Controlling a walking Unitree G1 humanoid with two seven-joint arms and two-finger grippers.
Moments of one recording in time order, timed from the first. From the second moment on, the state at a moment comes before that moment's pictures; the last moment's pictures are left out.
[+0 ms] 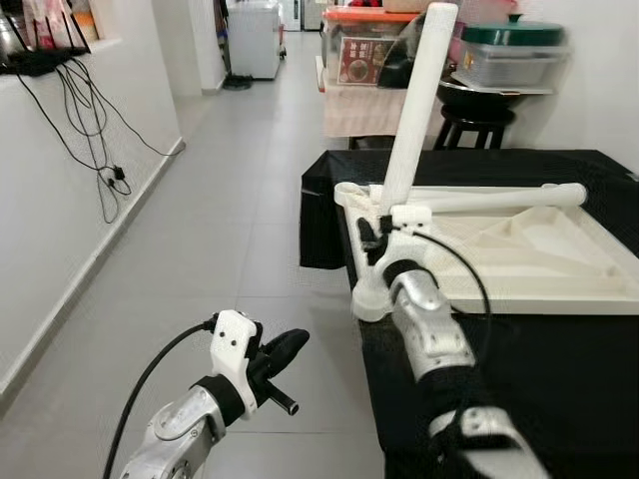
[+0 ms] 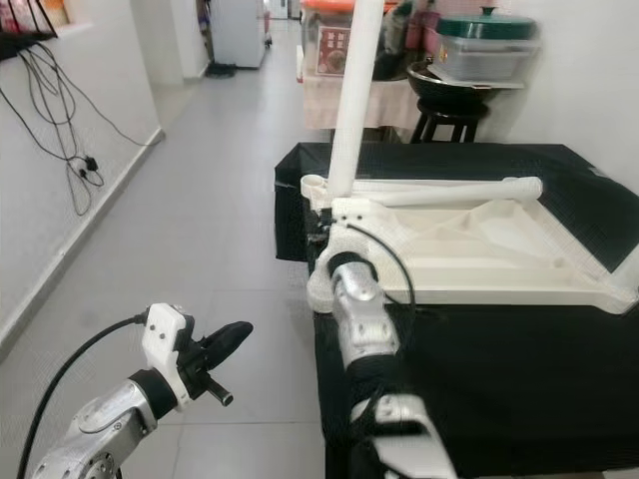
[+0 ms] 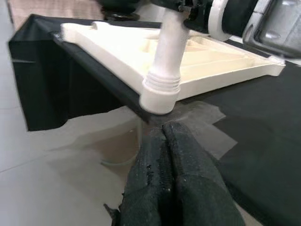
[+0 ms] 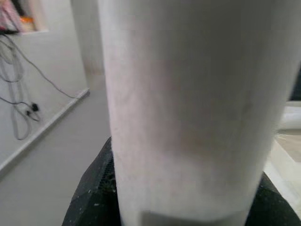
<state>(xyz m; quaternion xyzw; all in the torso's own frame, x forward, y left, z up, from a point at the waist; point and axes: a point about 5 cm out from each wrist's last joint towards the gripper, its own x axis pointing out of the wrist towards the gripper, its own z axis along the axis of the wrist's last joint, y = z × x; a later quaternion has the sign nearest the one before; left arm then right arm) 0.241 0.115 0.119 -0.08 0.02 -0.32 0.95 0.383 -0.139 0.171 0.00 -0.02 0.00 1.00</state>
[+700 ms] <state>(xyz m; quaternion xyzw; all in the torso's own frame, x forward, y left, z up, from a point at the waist) 0.242 0.117 0.118 -0.08 0.02 -0.31 0.95 0.384 -0.200 0.182 -0.04 0.00 -0.15 0.99</state>
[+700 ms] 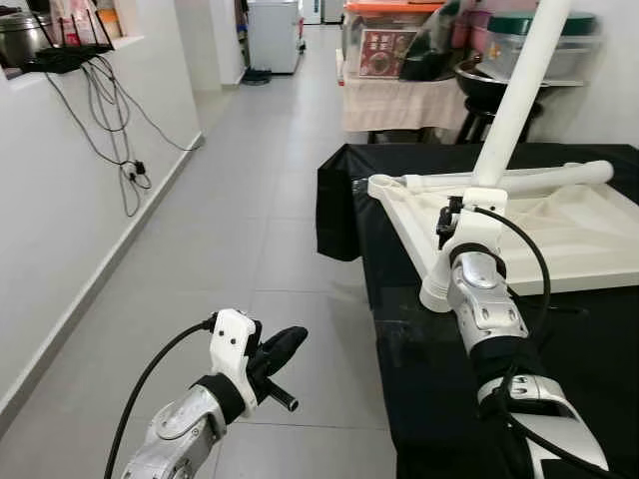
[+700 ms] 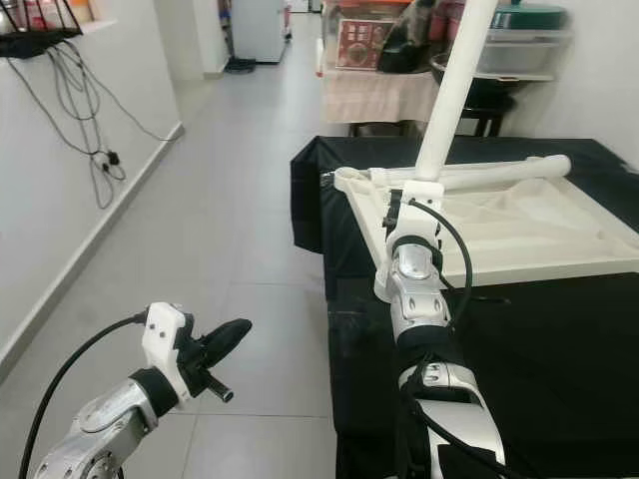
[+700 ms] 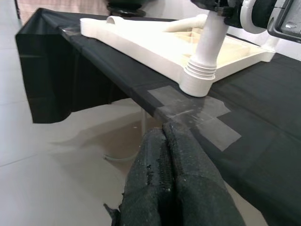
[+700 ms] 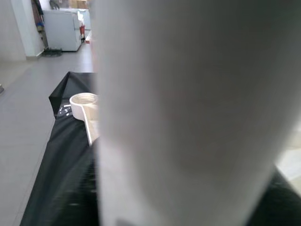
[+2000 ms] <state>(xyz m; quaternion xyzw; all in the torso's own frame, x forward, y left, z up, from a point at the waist) 0.244 0.150 0.113 -0.03 0.04 -0.16 0.99 0.287 -0.180 0.118 -0.02 0.06 0.00 1.00</state>
